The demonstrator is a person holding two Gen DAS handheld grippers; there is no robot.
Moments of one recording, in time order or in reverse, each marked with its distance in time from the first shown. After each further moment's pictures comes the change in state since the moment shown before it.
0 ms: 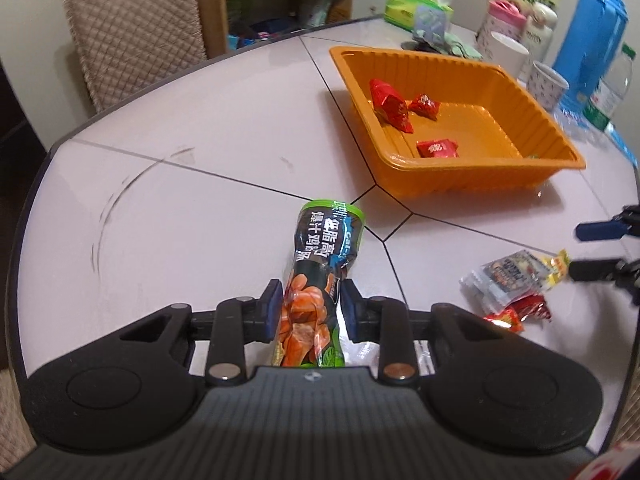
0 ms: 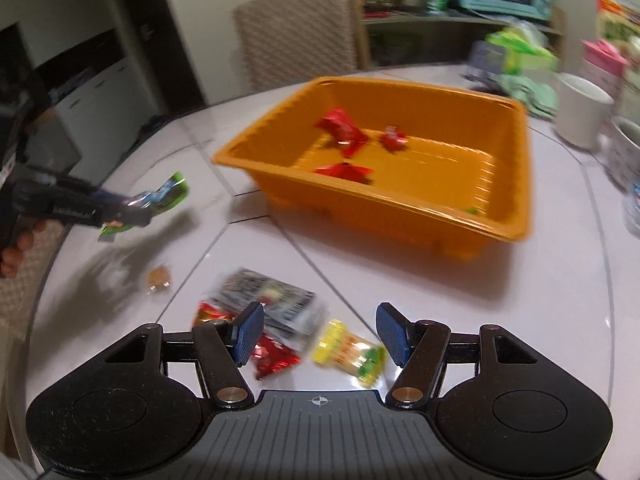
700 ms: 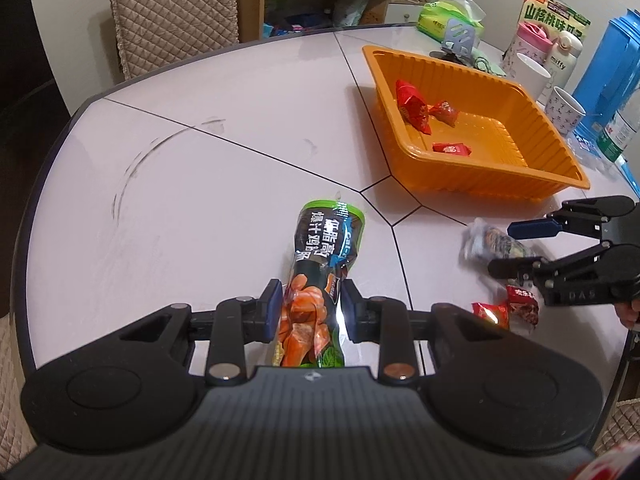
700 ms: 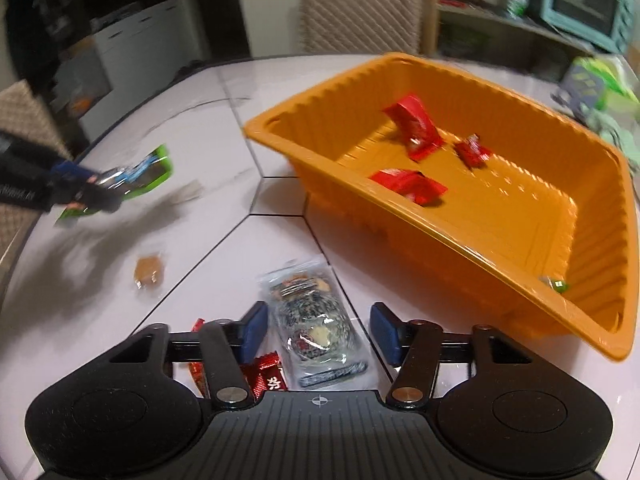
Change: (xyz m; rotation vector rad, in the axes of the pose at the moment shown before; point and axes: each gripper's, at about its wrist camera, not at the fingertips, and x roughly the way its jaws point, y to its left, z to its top) left arm -0.018 0.006 -0.020 -0.124 0.007 0.029; right arm 0.083 0.012 0.033 -0.161 0.099 0.035
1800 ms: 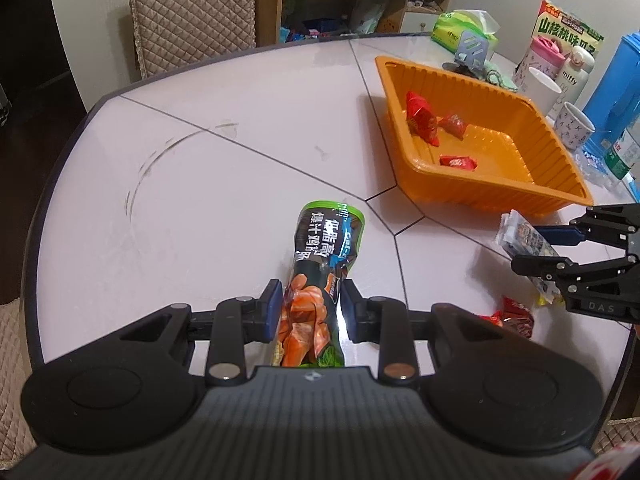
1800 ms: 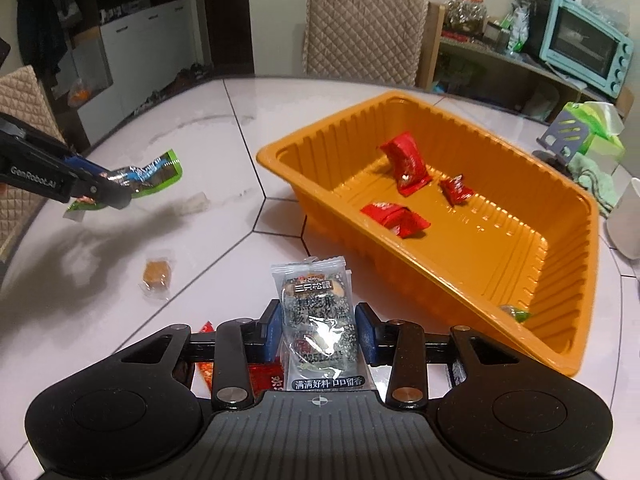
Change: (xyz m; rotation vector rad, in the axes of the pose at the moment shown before) left arm -0.014 -0.004 0.002 -0.042 -0.017 0.027; right arm -0.037 0.017 -0.004 -0.099 -0.071 -0.060
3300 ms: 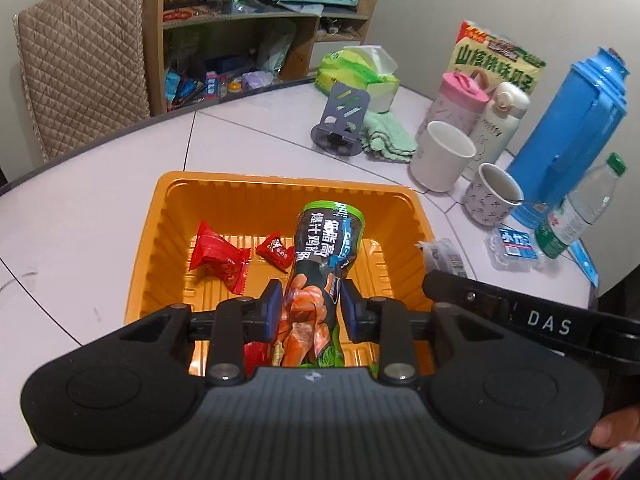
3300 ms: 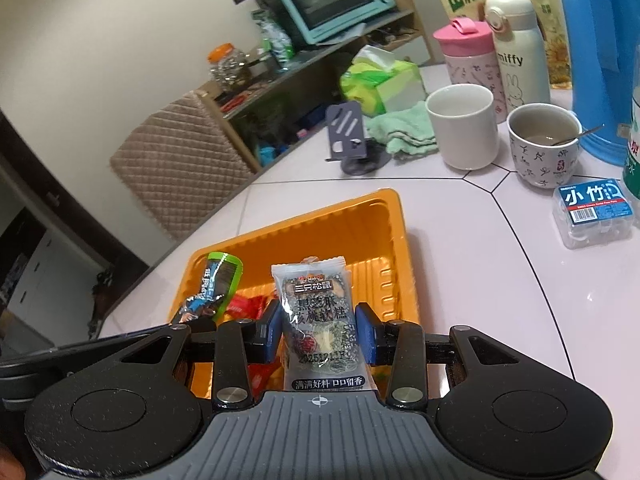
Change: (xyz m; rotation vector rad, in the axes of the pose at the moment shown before) left arm 0.070 -0.178 0.140 0.049 -0.054 -0.164; right arm -0.063 -0.158 0.032 0.806 -0.210 -0.111
